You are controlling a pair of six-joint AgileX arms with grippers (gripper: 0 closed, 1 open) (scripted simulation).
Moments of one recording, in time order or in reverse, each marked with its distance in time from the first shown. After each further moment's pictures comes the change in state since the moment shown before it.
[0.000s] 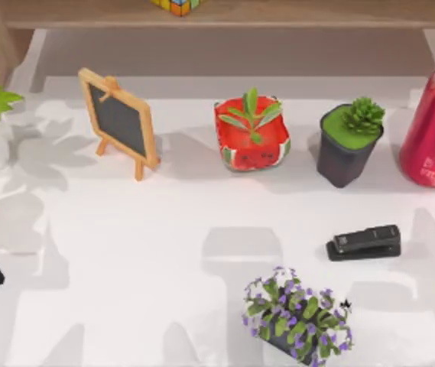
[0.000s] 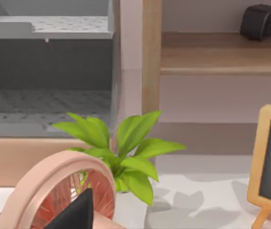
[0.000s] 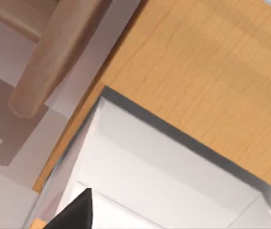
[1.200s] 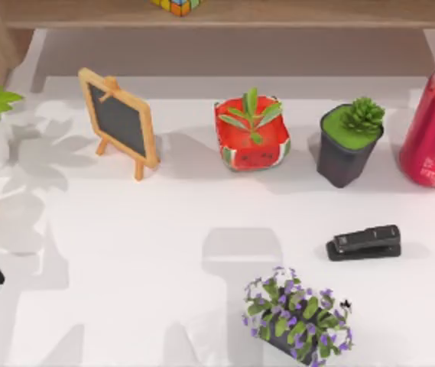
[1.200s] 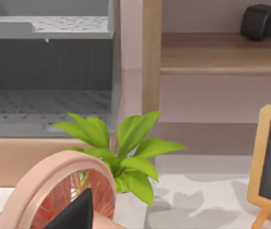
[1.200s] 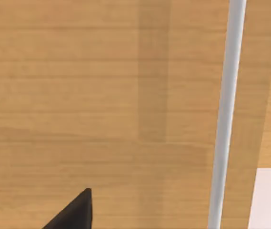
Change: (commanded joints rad) left arm 0.000 0.000 0.000 0.000 0.000 0.000; right arm -0.235 0.587 0.036 0.616 -0.195 -0.978
